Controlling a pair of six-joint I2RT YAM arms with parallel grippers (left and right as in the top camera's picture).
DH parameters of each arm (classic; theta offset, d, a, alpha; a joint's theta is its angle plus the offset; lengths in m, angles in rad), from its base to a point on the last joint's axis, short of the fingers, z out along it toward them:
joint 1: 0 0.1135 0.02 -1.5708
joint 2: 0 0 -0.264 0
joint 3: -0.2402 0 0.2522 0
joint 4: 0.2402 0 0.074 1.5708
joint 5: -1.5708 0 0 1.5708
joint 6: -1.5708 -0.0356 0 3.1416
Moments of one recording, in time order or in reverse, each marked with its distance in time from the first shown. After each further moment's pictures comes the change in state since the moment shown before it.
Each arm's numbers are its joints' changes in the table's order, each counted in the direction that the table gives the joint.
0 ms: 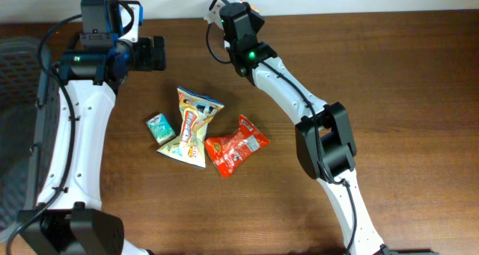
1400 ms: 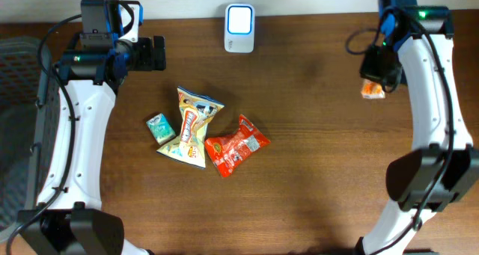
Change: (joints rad) left arm 0.000 0.000 0.000 0.000 0.000 0.000; right arm -0.589 -0.506 0.197 1.304 0.354 -1.186
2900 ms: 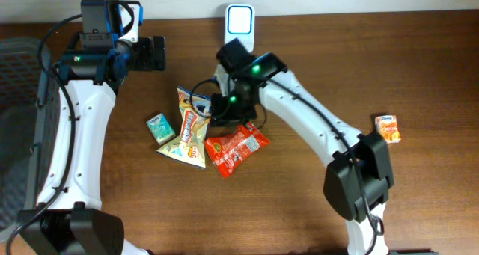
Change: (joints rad) left arm 0.000 0.000 0.000 0.000 0.000 0.000; right arm 0.705 0.095 0.122 -0.337 0.637 -0.034
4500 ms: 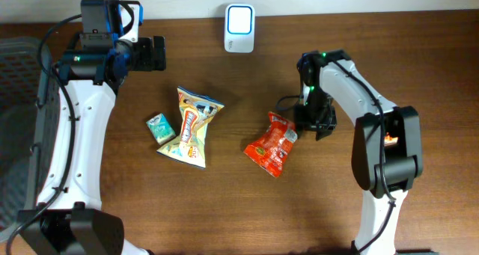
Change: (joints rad) left arm 0.000 0.000 0.000 0.000 0.000 0.000; right arm -0.398 0.052 0.251 0.218 -0.325 0.123
